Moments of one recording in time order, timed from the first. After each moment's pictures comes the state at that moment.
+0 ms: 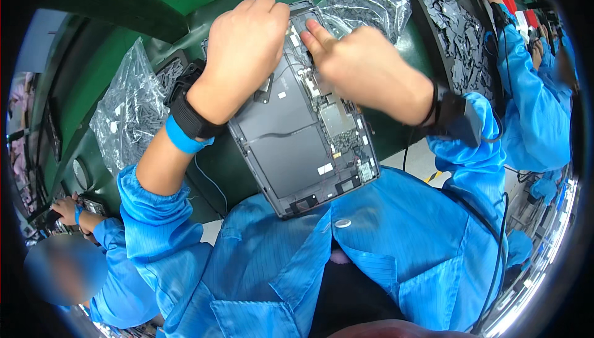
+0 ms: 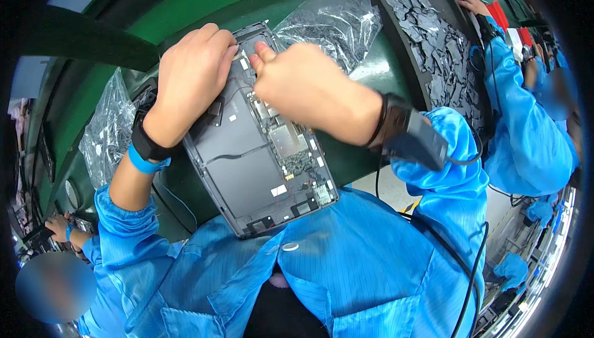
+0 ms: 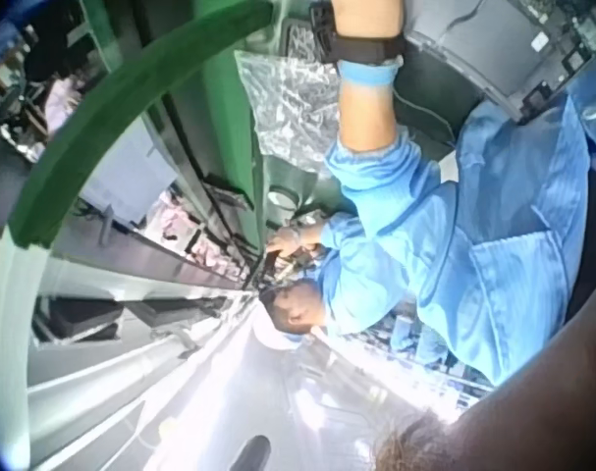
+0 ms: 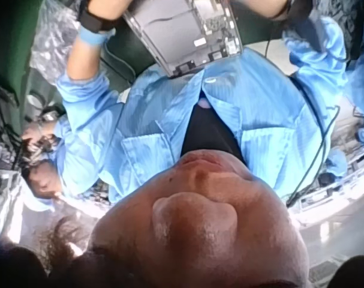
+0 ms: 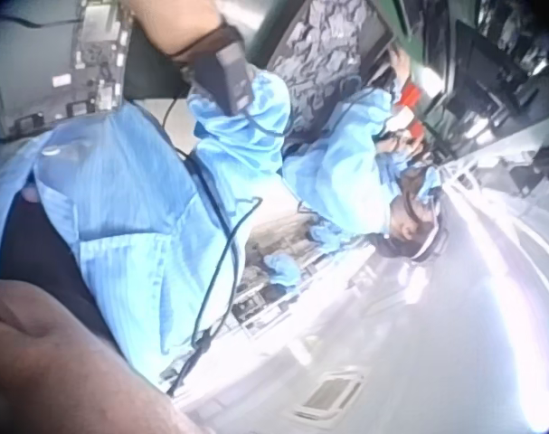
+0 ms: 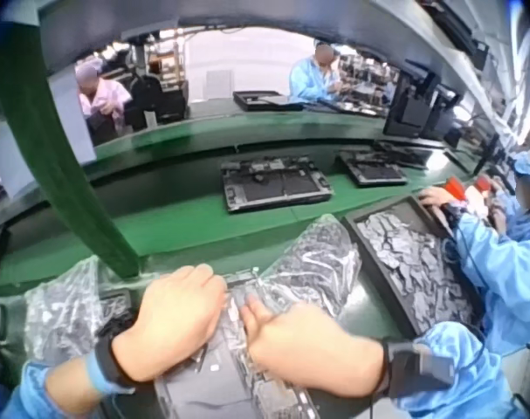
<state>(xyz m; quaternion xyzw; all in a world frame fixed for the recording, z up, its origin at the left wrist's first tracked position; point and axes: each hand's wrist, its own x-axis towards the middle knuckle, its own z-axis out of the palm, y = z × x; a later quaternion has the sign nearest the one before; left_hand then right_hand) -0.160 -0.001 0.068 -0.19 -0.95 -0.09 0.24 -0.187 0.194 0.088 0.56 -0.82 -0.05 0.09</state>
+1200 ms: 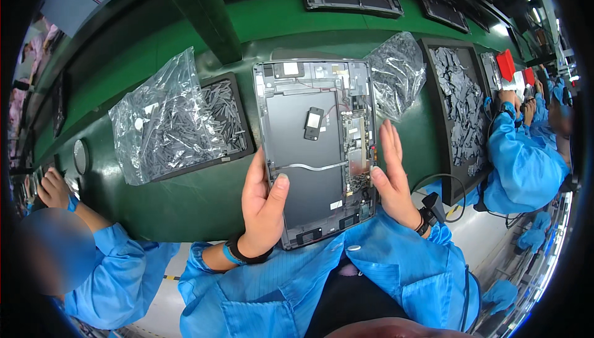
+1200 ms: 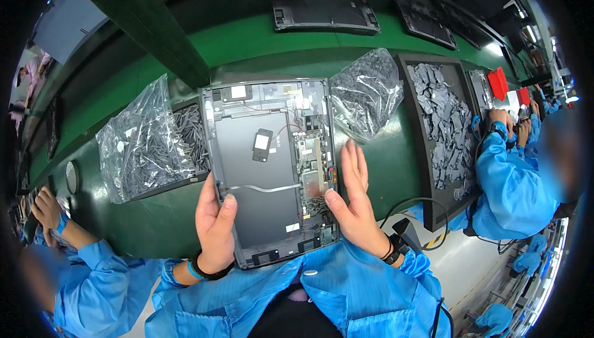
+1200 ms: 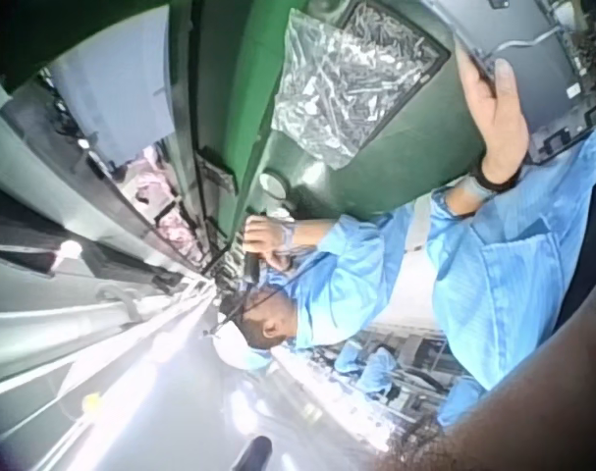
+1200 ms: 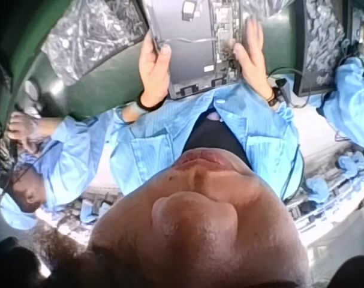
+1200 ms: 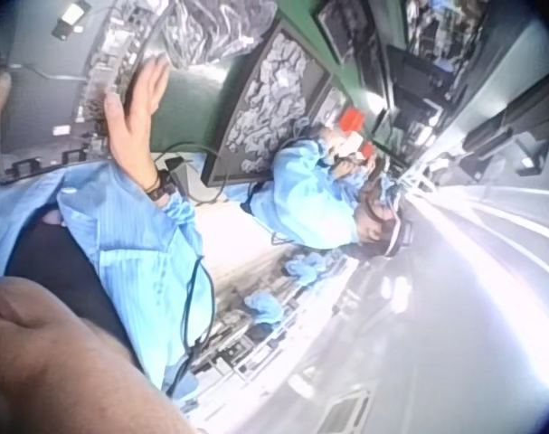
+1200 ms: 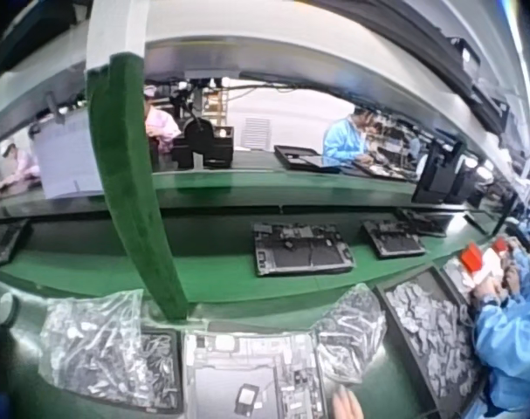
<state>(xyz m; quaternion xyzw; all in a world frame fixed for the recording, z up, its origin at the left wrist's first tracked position) 0.008 0.036 0.064 0.14 -0.53 -0.82 0.16 -0.095 0.250 0.062 0.26 -0.83 0.47 -0.15</state>
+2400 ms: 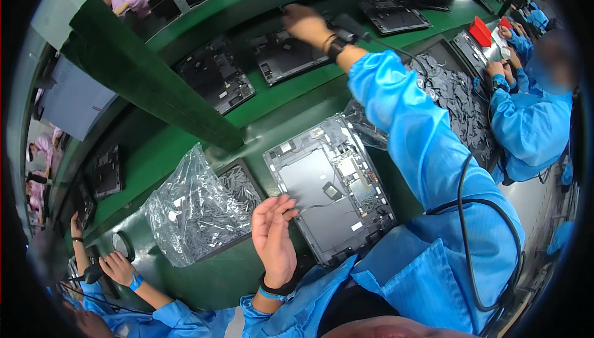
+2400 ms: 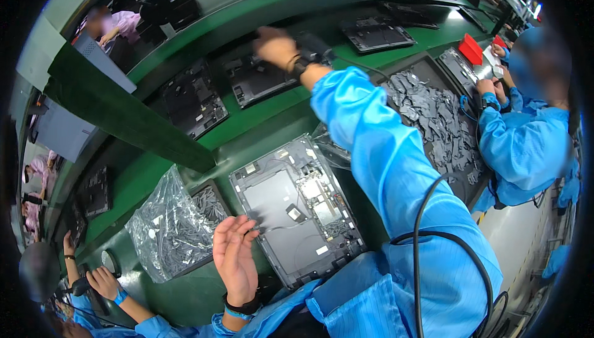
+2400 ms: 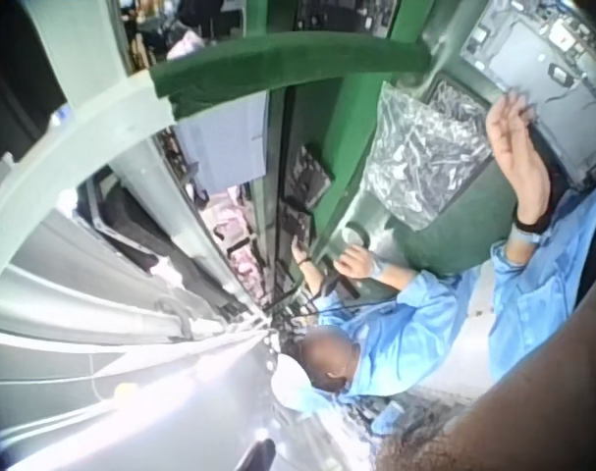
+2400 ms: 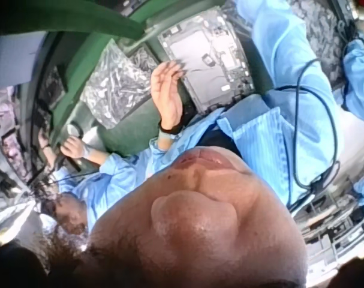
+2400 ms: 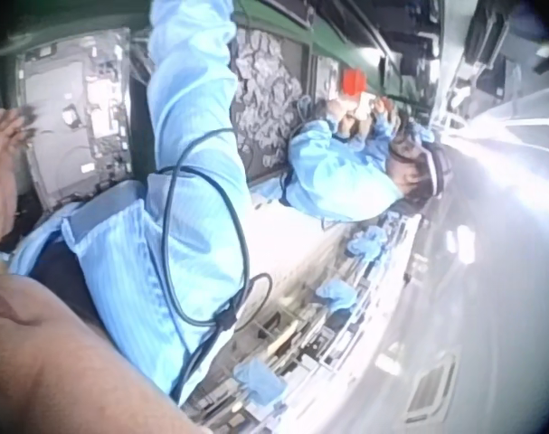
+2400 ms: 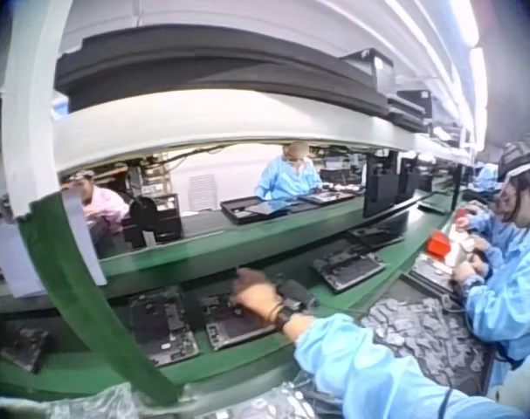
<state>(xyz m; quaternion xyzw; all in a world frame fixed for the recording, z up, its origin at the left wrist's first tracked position) -0.022 -0.003 0.057 0.16 -0.47 -0.85 0.16 -0.503 0.048 0.032 0.27 -0.88 0.30 0.24</state>
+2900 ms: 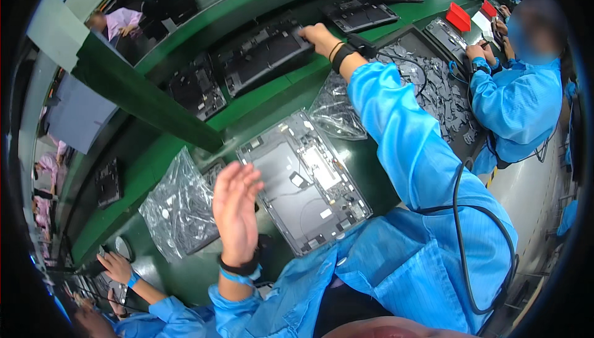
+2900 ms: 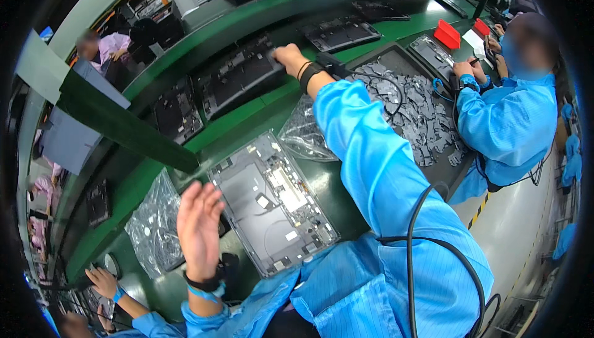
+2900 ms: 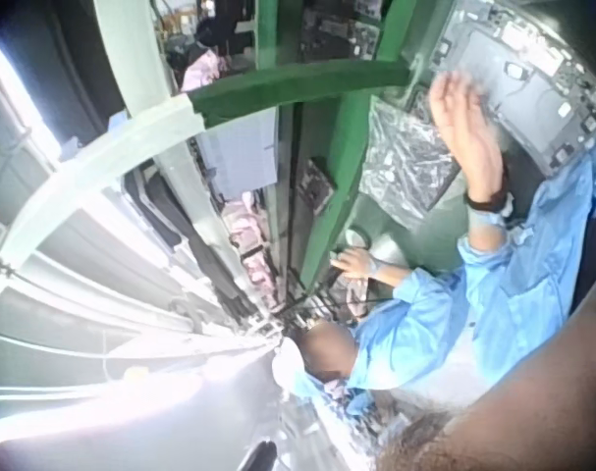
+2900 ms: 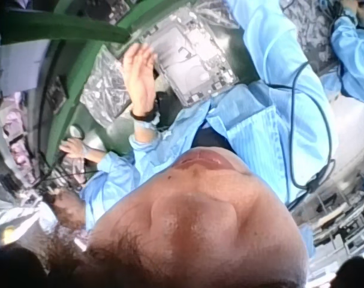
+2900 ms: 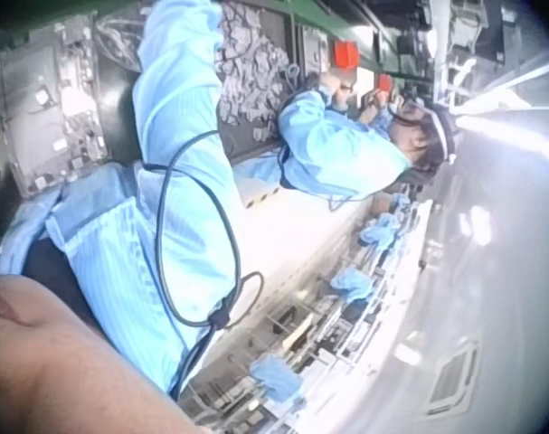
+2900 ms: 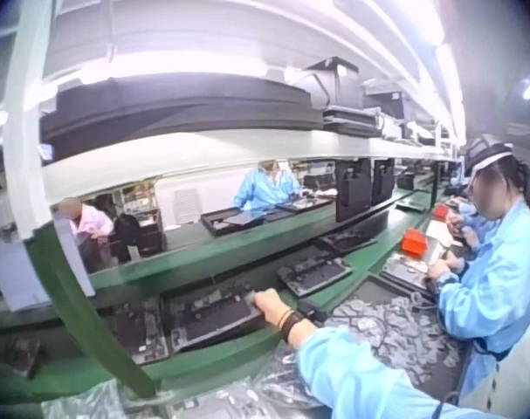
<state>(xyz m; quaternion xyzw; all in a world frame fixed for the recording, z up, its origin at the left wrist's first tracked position) -0.053 -0.012 0.086 0.09 -0.48 -0.87 0.11 -0.481 0.165 0.022 -0.02 -0.79 0.61 -0.05</state>
